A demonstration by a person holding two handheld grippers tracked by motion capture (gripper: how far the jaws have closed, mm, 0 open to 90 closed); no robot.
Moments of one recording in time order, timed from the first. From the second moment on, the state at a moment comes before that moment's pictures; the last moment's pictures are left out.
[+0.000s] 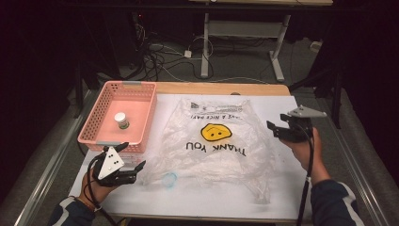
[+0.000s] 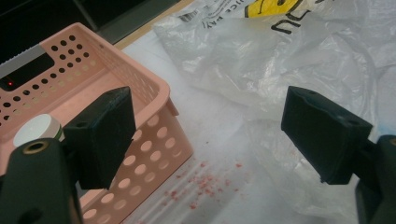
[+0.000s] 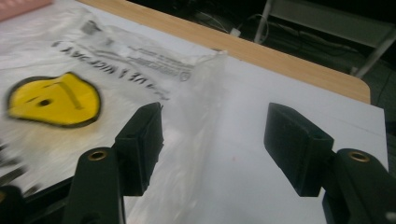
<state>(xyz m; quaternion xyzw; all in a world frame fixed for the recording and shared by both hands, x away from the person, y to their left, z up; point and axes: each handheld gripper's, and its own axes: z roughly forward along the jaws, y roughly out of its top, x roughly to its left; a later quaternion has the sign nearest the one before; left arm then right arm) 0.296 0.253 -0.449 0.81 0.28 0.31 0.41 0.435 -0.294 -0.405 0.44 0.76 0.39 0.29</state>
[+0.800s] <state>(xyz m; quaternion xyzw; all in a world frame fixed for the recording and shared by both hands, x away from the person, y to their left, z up) 0.299 0.249 -0.452 0.83 0.26 0.30 0.40 0.532 -0.269 -0.465 0.52 0.79 0.27 0.20</state>
